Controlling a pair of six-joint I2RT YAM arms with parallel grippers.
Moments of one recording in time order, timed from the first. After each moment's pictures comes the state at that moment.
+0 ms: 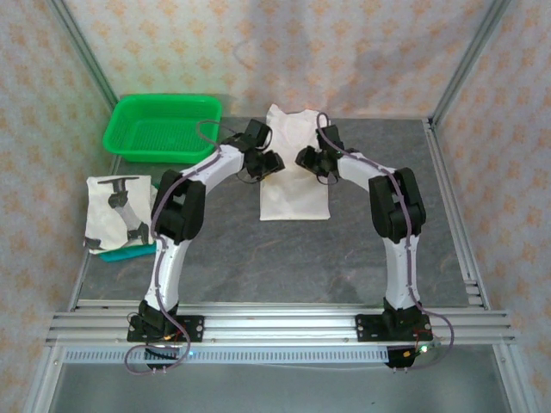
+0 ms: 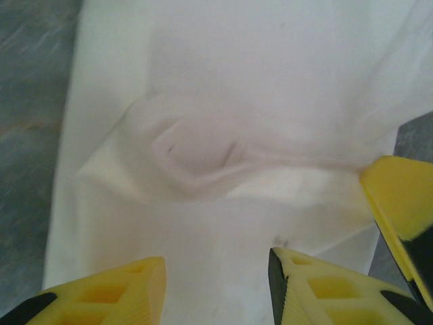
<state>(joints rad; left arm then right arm) -0.38 2.29 1.90 -0.63 0.24 -0.81 0.33 2.17 1.59 -0.24 -0.23 0.70</state>
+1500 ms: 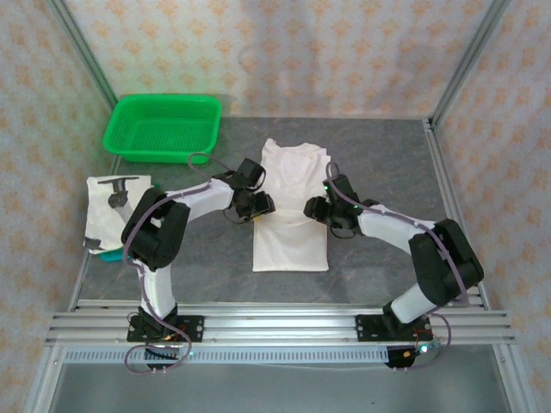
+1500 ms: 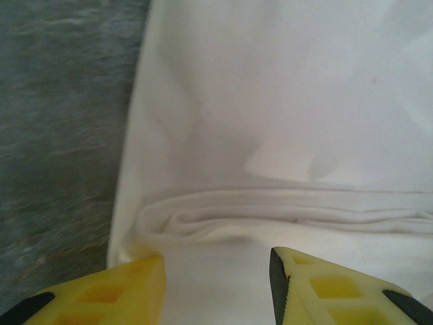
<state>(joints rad) -0.47 1.89 1.23 -0.50 0.20 -0.80 0.51 1.53 0.85 -0.22 -0.07 0.73</state>
